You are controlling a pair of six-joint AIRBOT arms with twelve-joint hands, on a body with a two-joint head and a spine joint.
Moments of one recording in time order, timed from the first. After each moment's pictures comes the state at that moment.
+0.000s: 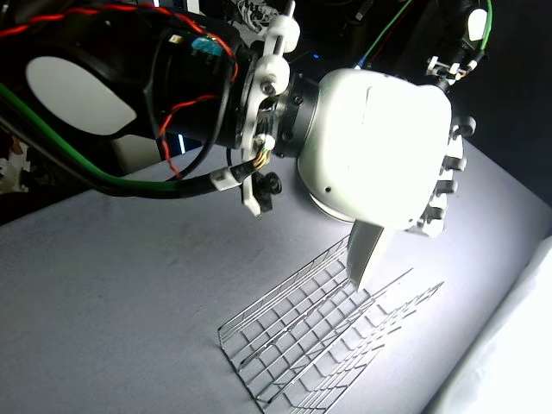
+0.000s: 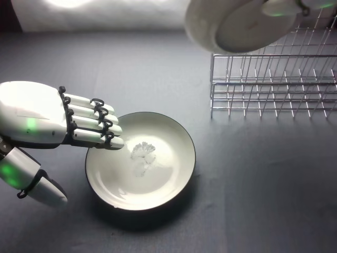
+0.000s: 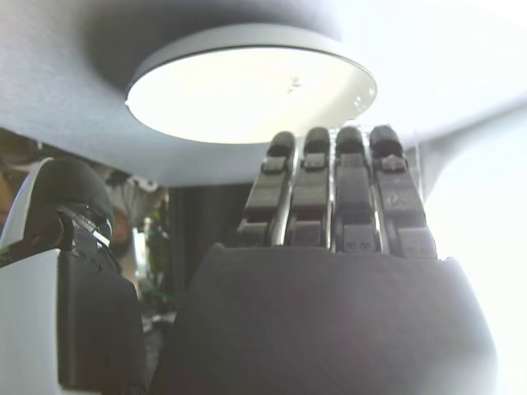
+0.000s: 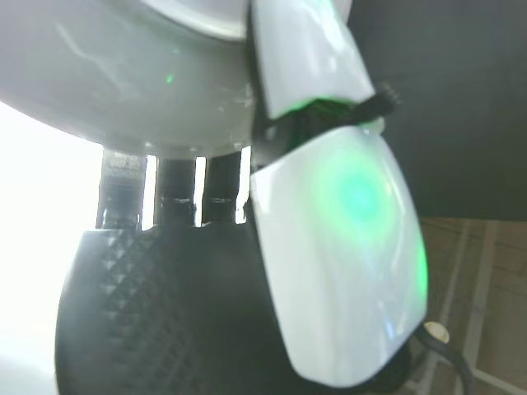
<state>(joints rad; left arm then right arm) 0.55 -0.97 1.45 1.48 -0.87 -0.07 -0.02 -0.87 1.05 0.09 0.18 -0.50</state>
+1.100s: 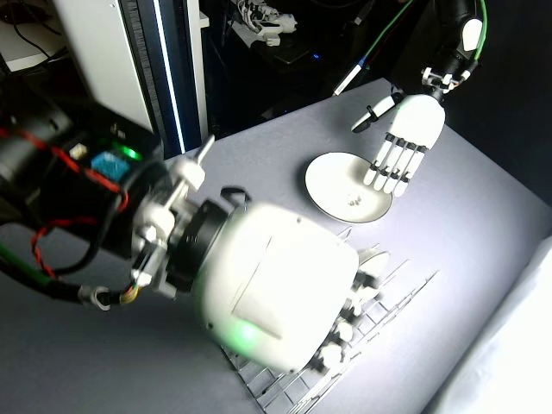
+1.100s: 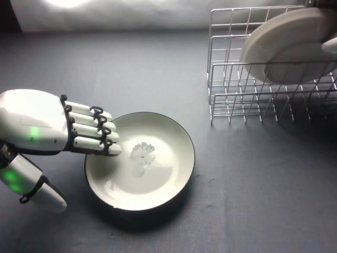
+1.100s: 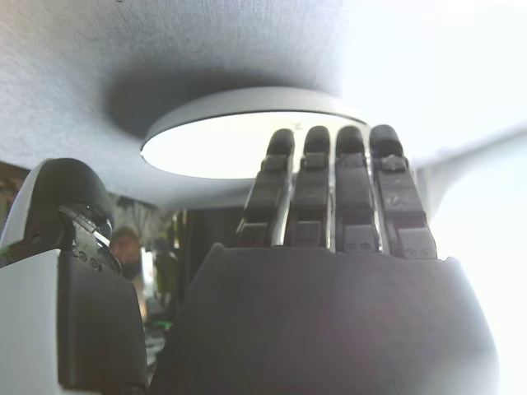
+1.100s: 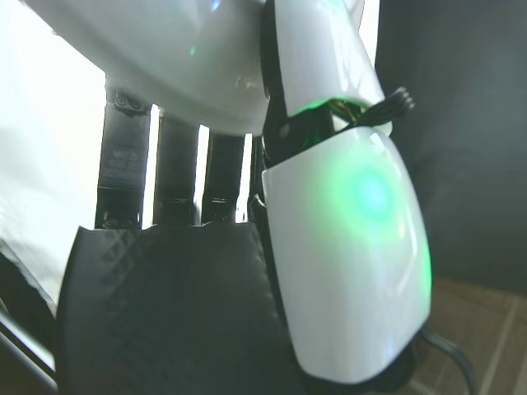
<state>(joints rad) 0.60 -1.01 1.49 1.47 -0.85 -0.02 -0.29 -0.86 1.19 0.07 0.24 -0.51</state>
